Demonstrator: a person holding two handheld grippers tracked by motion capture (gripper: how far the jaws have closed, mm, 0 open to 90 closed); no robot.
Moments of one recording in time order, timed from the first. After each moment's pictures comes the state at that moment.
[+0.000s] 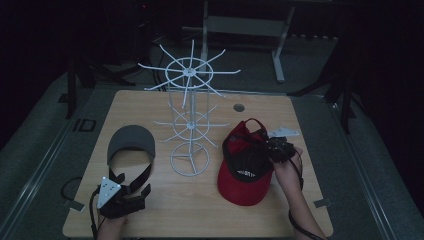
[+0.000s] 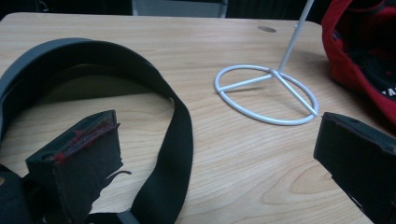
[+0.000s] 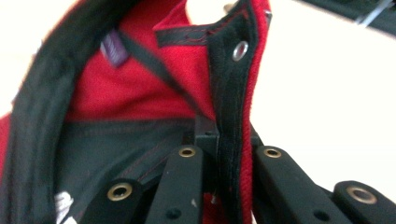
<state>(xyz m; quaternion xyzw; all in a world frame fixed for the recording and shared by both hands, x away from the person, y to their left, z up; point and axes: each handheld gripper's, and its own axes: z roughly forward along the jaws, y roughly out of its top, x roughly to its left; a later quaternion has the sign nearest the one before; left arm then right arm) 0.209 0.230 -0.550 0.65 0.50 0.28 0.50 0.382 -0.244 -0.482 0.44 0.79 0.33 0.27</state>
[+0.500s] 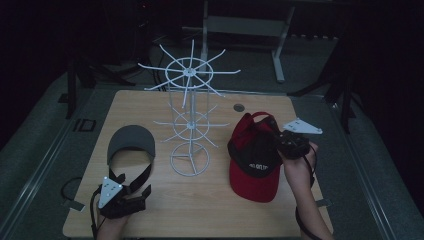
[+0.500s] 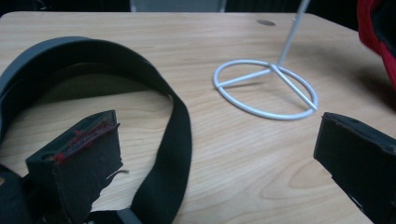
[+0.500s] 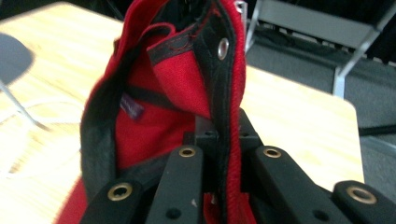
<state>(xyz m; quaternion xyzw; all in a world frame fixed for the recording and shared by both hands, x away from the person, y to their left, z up) 0.208 0.227 -0.547 0.67 0.49 0.28 0.48 0.346 -0.249 -0.411 0.42 0.75 0.41 0.31</state>
